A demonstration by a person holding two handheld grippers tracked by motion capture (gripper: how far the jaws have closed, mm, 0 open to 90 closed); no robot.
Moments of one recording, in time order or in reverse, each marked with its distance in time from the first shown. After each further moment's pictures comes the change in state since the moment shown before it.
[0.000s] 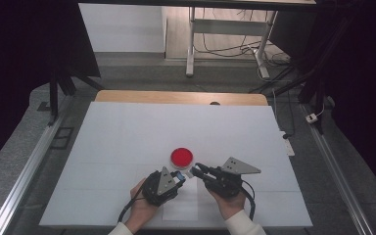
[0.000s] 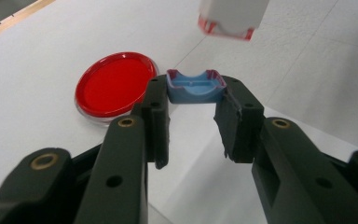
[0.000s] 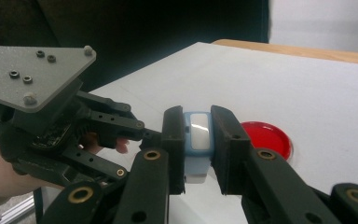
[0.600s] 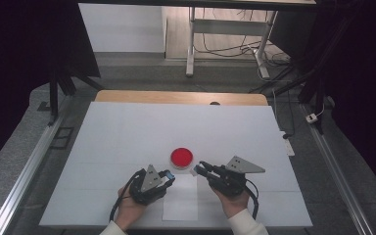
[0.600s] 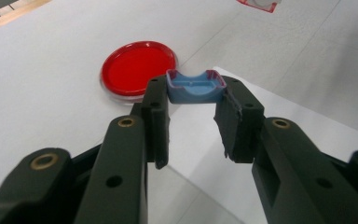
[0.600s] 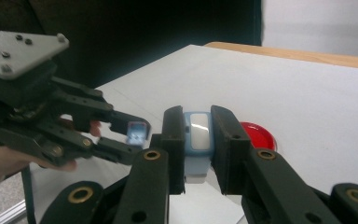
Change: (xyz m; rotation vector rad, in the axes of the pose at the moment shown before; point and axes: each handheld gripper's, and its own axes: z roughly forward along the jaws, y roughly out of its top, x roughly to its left) left arm 0.023 -0.013 -0.029 -0.018 -0.030 -0.063; right arm -0.007 0.001 -0.006 -0.006 -0.023 -0.005
